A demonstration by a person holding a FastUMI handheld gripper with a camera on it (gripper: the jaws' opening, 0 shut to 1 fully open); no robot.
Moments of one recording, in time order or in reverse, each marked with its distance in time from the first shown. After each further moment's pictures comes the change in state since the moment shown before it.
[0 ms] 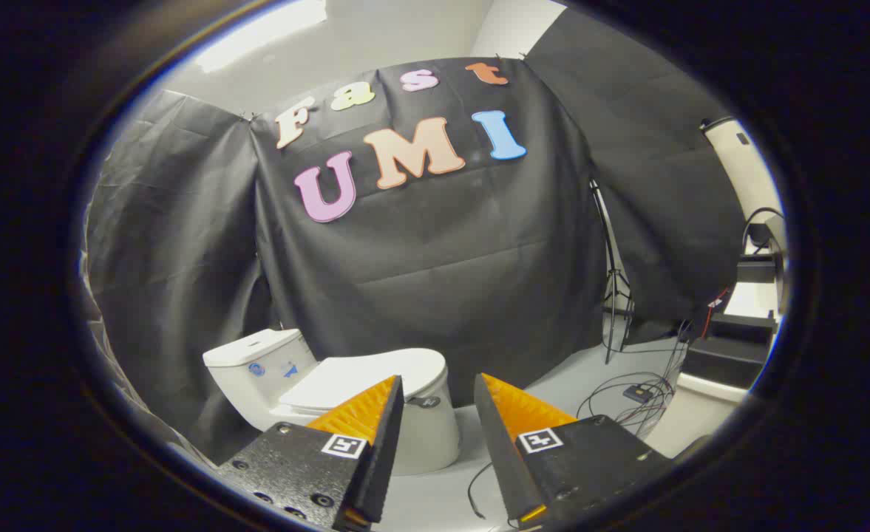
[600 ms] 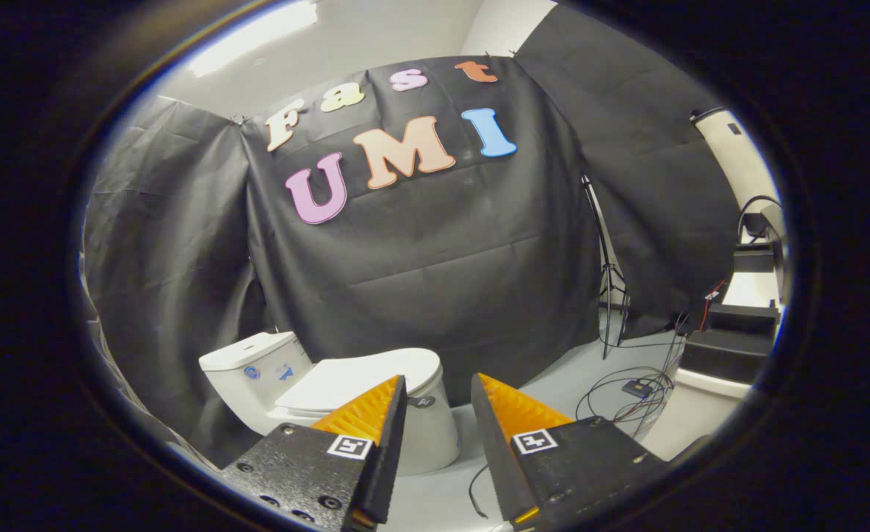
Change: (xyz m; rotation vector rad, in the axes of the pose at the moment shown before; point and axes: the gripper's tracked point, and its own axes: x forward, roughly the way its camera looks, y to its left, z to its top) arm 0.004 -0.009 0.001 0.032 -0.007 -0.012
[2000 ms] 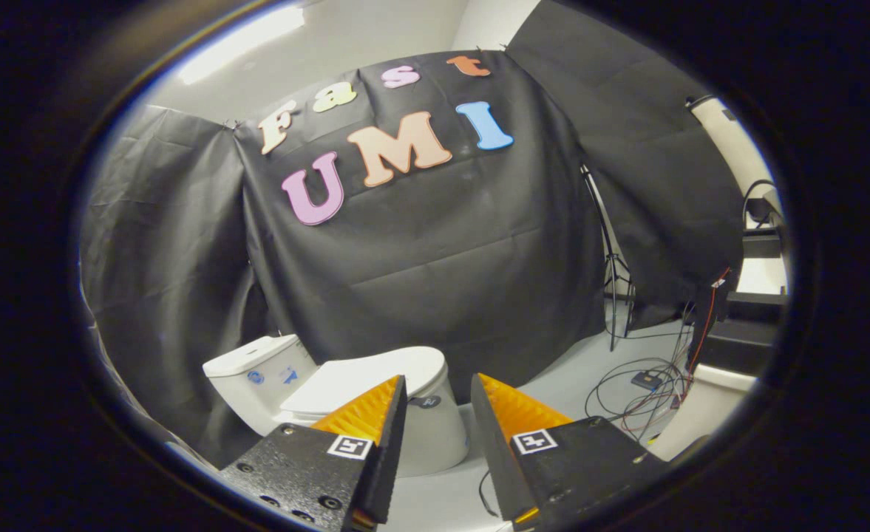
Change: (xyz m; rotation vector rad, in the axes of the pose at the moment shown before) arm 0.014 0.000 -0.003 0.039 0.029 0.022
